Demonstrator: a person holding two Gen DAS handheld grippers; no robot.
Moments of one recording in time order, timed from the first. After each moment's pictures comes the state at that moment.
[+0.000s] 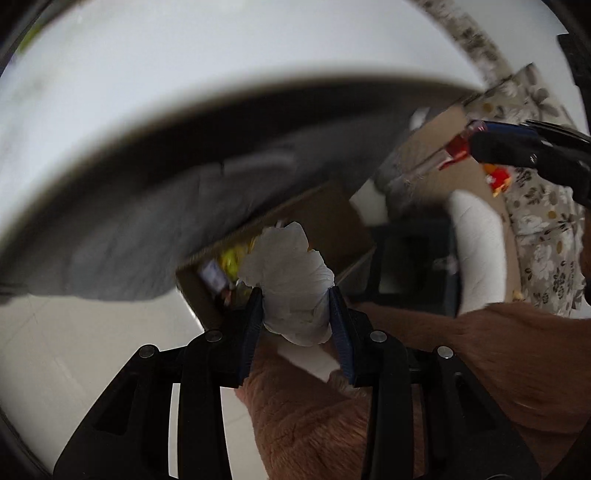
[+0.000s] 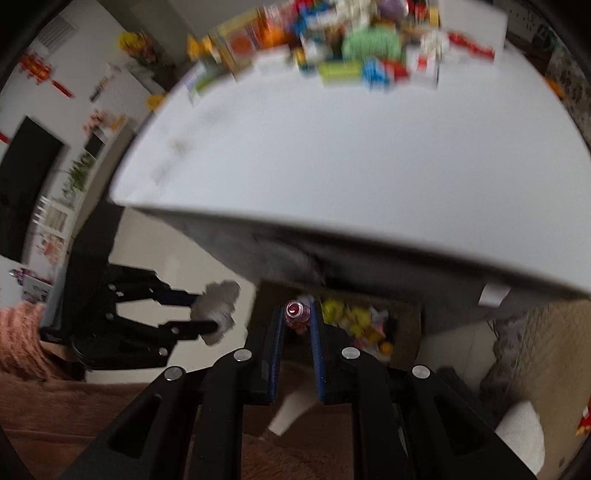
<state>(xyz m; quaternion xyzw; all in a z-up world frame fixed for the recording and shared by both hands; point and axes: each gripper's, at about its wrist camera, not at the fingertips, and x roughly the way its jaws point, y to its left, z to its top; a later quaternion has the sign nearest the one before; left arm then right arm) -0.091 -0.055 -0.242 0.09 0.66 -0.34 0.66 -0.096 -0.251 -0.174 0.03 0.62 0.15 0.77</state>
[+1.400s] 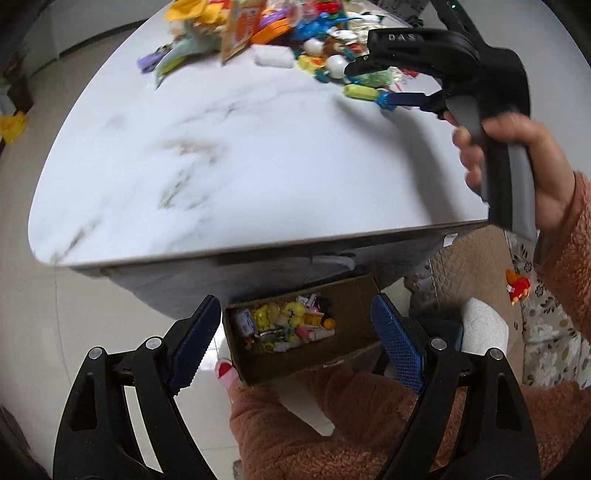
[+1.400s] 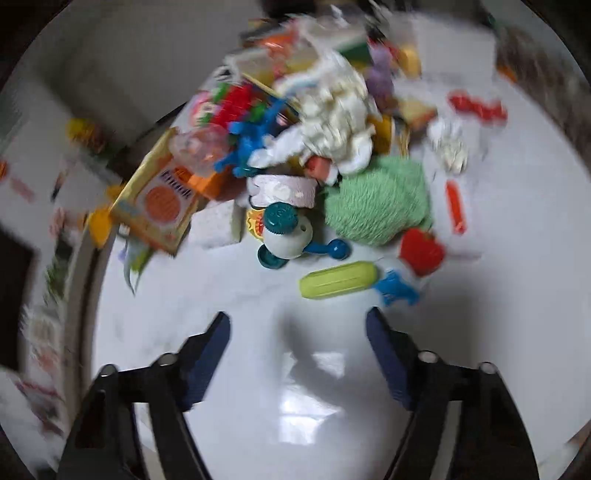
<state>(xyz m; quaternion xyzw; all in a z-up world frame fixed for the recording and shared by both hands) -0.074 0.014 -0.146 -0.03 0.58 -0.21 0.79 0.113 -0.227 -0.153 0.16 0.55 0.04 0.82</state>
